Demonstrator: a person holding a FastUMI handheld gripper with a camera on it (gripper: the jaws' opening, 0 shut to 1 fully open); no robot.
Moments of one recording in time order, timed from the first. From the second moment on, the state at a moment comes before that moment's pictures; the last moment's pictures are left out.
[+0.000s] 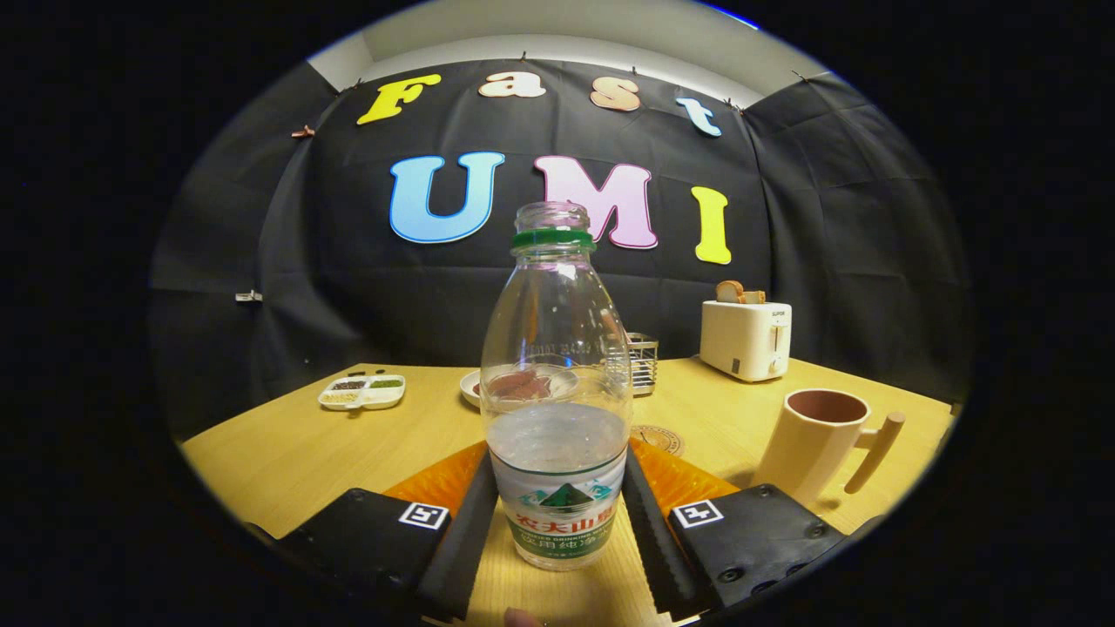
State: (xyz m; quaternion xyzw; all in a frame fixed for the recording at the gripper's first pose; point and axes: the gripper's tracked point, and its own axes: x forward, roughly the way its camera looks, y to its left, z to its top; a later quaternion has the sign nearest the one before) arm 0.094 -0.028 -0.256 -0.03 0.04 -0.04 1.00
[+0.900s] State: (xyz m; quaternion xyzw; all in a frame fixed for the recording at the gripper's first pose) arm 0.076 -0.021 -0.205 0.20 0.08 -0.05 0.97
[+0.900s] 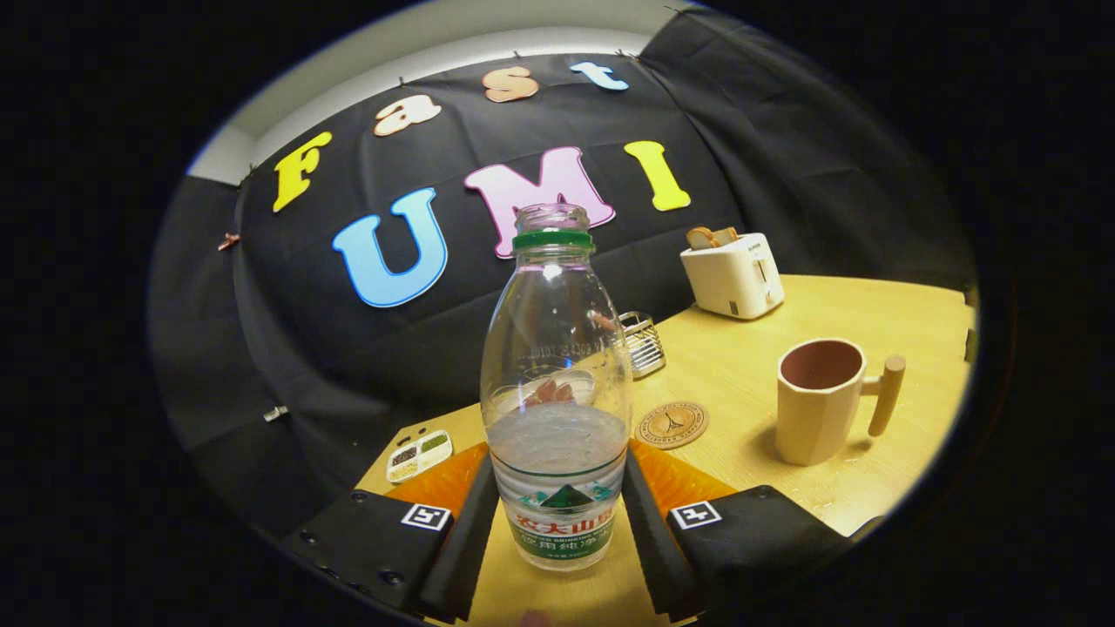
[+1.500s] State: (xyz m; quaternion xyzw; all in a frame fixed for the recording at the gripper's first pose) arm 0.076 -0.044 -0.208 0.42 0.12 -0.04 0.90
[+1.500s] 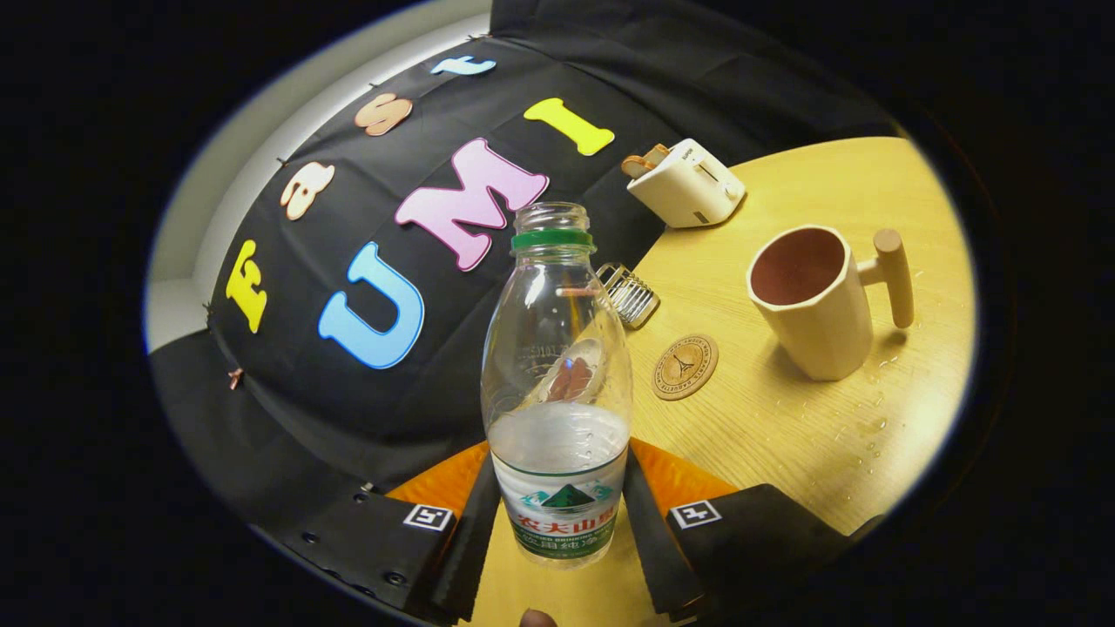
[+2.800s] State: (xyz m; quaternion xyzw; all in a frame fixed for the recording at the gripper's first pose) arm 0.093 -0.073 -0.211 0.67 0.13 -0.06 0.73
